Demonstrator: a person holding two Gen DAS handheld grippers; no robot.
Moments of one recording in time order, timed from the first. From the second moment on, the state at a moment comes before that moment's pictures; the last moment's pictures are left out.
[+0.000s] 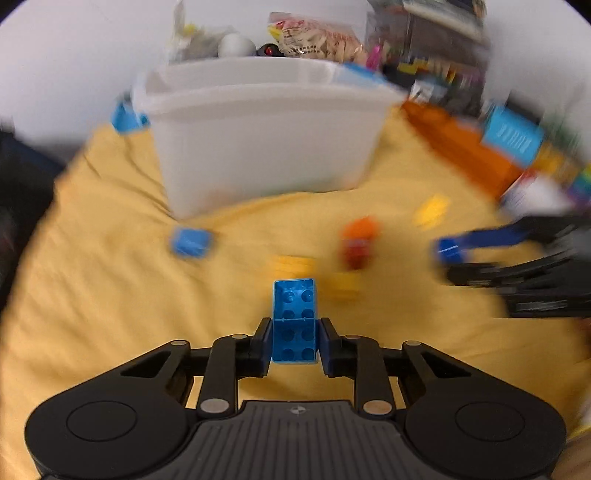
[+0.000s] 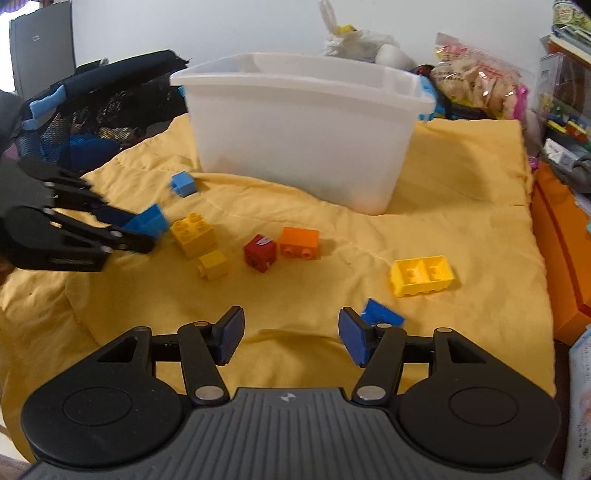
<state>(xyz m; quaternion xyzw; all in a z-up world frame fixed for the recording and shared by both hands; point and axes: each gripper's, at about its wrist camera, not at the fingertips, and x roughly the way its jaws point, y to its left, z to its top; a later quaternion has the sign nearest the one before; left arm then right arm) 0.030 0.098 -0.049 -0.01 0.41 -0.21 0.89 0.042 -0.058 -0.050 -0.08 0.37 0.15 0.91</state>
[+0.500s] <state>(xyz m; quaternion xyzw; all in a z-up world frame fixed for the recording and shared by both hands) 0.010 0.068 -0.068 -0.03 0.40 -0.18 0.90 0.055 -0.098 -0.052 -0.03 0.37 0.08 0.92</state>
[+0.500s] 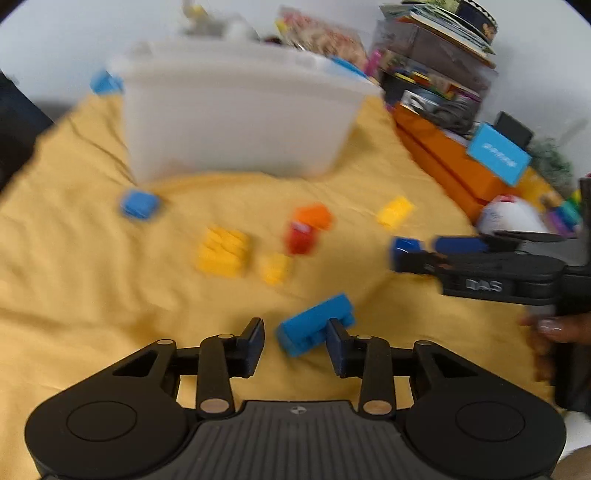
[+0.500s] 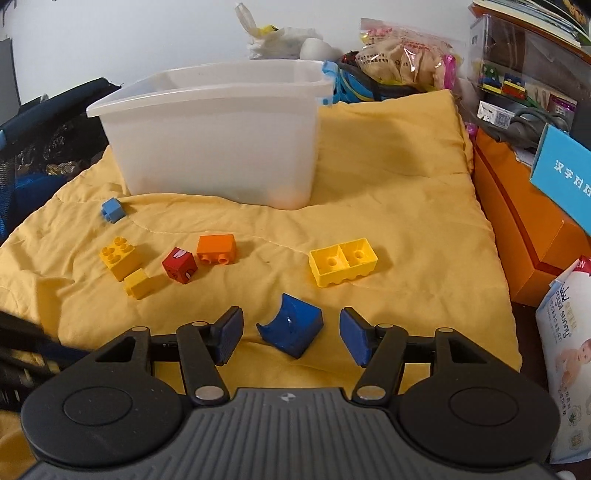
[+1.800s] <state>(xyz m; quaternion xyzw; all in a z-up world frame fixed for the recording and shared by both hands) -0.003 0.089 -0.053 -0.03 0.42 -0.17 0.89 0.075 -0.087 -0.073 -0.07 0.39 0.11 0.91</state>
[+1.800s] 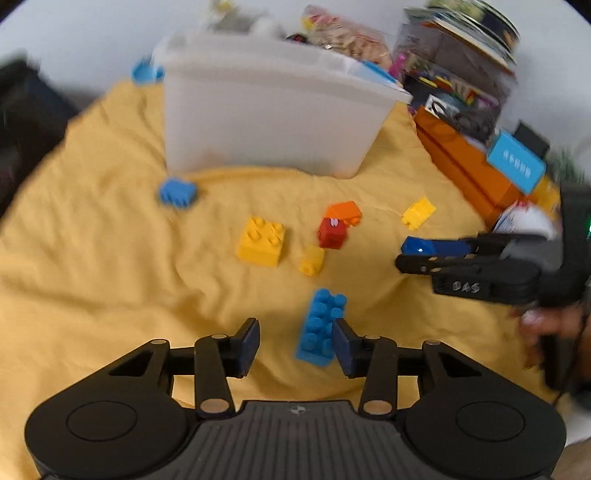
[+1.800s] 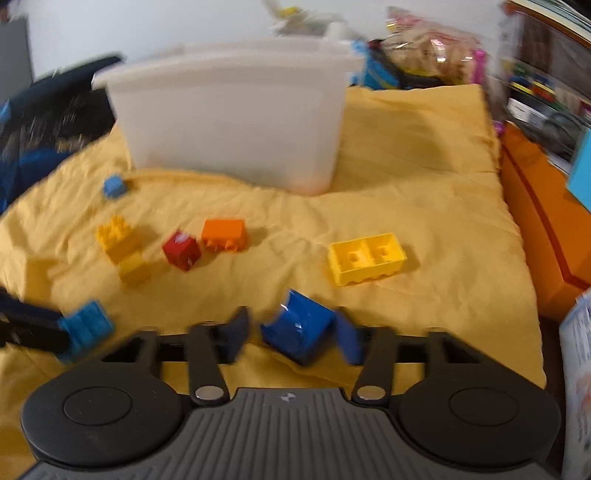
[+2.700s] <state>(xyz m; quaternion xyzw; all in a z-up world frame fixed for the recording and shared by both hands) 0.033 0.081 0.030 0.01 0.30 -0.17 0.94 0.058 -0.056 -0.016 -0.11 0.32 0.18 0.92</state>
